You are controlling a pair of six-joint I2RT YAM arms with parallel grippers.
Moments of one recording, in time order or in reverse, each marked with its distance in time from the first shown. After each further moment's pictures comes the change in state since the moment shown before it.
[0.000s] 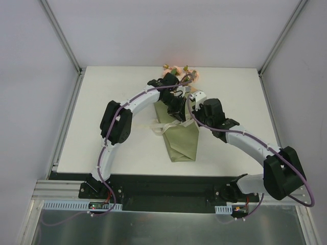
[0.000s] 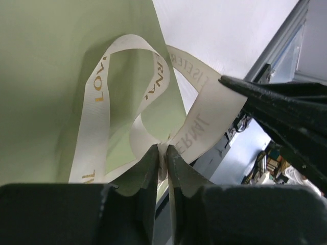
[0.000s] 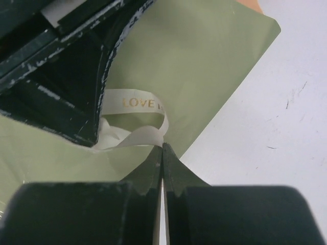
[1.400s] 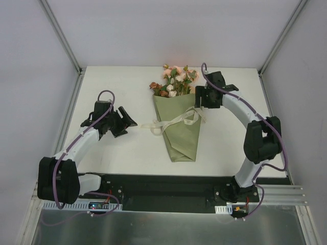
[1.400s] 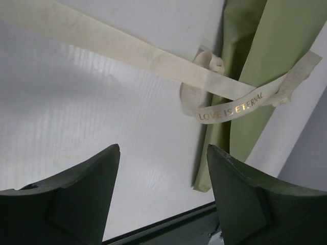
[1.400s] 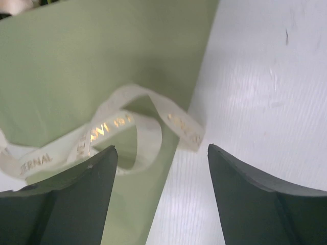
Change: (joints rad) left arm 0.483 -1.065 -1.233 0.410 -0.427 -0.411; right arm -0.196 0.465 0.639 -0.541 -0.051 0.359
